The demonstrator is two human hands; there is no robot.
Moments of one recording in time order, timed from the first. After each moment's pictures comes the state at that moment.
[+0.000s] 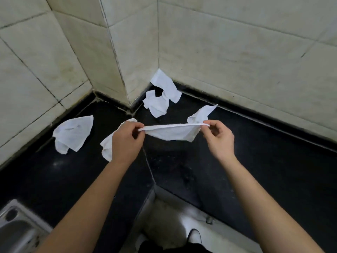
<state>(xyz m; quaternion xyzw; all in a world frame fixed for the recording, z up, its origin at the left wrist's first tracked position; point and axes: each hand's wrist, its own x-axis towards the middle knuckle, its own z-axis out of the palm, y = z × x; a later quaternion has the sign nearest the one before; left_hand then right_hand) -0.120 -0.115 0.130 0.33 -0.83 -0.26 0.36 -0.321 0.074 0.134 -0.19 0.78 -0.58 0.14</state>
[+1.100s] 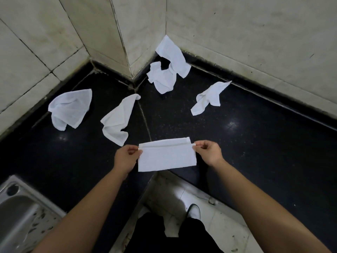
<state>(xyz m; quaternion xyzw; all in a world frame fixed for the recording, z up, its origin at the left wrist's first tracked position) -0.058 -0.103 -0.017 0.58 -0.60 -0.55 0.09 -0.296 0.087 -0.014 -0.10 0.84 -0.39 0.35</state>
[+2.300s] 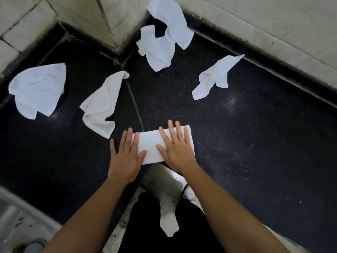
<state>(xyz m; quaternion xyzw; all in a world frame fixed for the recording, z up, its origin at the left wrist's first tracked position) -0.060 -0.086 -0.086 0.35 -0.93 -0.10 -0.11 -0.238 0.033 -0.085 -0.54 0.83 0.01 0.15</state>
